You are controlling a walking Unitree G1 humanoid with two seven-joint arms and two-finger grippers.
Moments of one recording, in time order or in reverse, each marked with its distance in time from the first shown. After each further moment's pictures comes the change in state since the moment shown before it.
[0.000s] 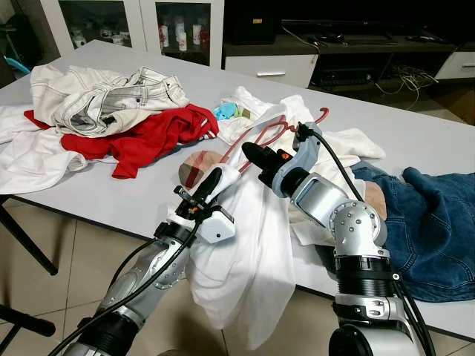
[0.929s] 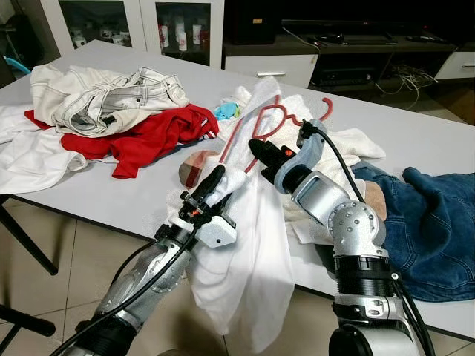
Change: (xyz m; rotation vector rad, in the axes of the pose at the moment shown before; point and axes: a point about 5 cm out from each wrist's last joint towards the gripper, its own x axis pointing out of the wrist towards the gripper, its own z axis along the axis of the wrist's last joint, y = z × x) left arm -0.004 -0.001 0.010 -0.072 -0.070 -0.014; right arm 0.001 -0.007 0.007 -0.034 -0.078 -0.043
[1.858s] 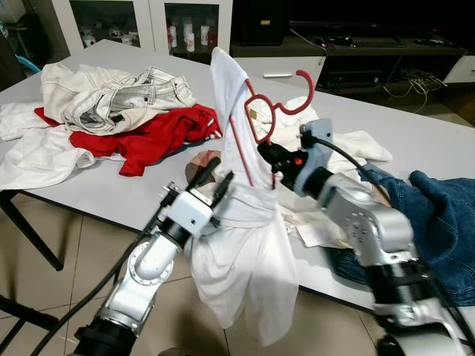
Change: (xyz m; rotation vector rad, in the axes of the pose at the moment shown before) left arm 0.002 0.026 0.005 -0.425 -0.034 0.034; right arm -0.024 -0.016 0.016 -0.611 0.058 0.194
